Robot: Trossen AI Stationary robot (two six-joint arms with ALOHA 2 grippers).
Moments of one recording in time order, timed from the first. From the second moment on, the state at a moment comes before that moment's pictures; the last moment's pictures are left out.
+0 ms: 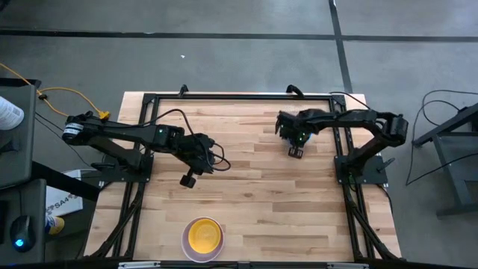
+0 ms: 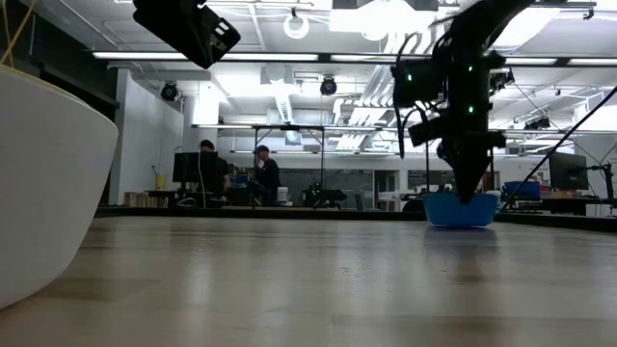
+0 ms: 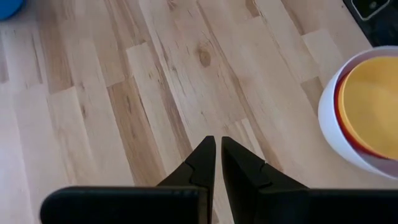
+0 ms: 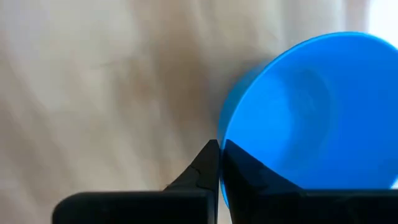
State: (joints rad) left arm -0.08 1.28 1.12 -0.74 0.15 0.23; right arm -0.39 1.54 0.90 -0.83 0.08 -0.10
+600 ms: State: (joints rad) left arm -0.08 1.28 1.12 -0.88 0.24 0.24; right arm 0.23 1.53 1.19 -0.82 0.10 -0.14
